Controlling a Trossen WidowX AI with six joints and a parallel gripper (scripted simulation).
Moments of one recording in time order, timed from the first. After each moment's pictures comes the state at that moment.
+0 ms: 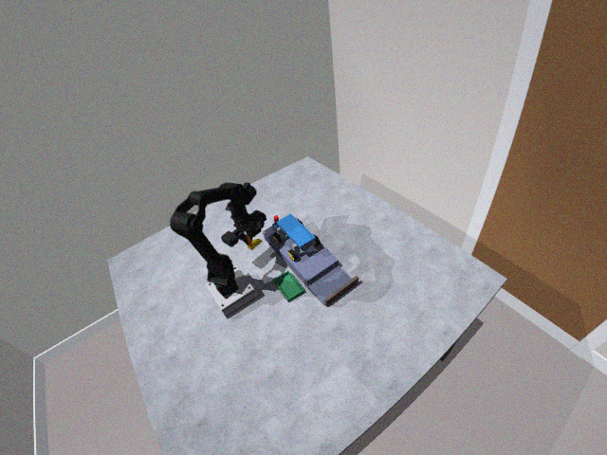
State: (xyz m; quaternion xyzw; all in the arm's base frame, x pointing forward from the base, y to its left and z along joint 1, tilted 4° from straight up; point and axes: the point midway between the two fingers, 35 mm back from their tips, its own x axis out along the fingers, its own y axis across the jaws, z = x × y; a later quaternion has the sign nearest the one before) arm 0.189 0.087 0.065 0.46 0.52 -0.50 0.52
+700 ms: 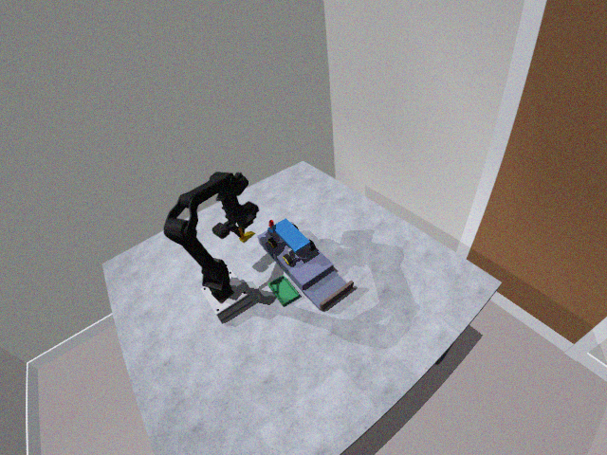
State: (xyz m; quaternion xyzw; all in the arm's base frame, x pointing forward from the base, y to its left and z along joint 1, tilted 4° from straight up) arm 0.197 0.093 0.123 0.46 0.52 -0.50 0.52
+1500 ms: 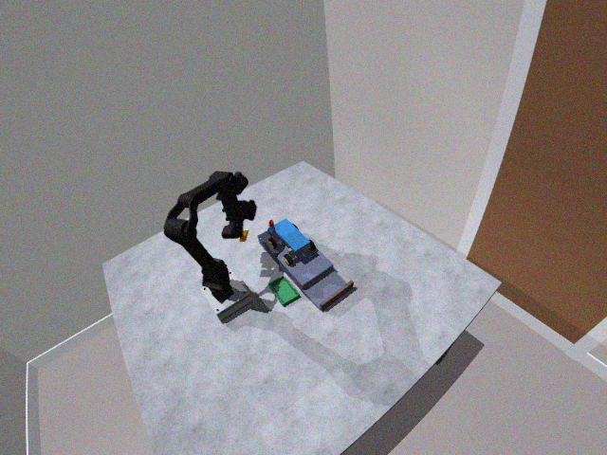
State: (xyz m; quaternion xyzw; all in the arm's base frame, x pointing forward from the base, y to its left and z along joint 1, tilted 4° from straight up) arm 0.197 0.093 0.126 0.28 0.64 -0.31 0.64
